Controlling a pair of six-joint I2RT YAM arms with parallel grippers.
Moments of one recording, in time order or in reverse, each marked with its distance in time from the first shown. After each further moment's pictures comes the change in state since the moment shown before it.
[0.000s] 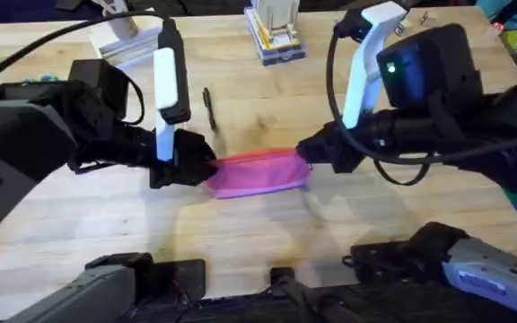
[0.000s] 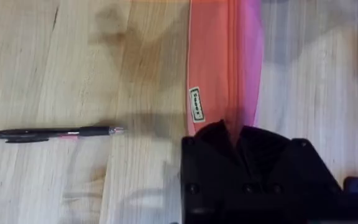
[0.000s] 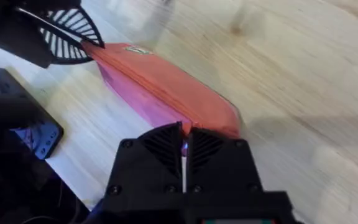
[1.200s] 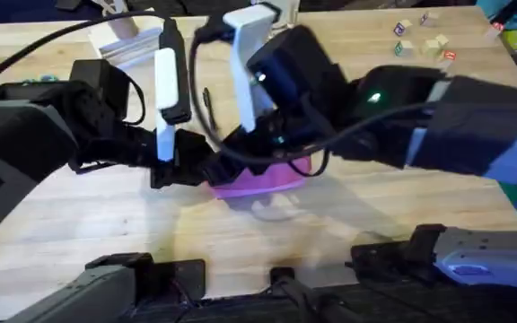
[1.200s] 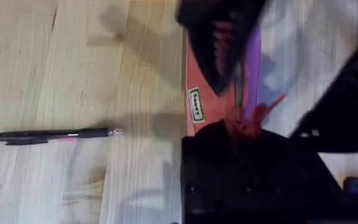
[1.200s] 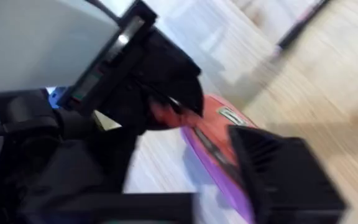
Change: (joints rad) left arm 0.000 0.000 0.000 0.000 0.002 0.000; right arm 0.332 0.404 0.207 0.279 -0.013 0.162
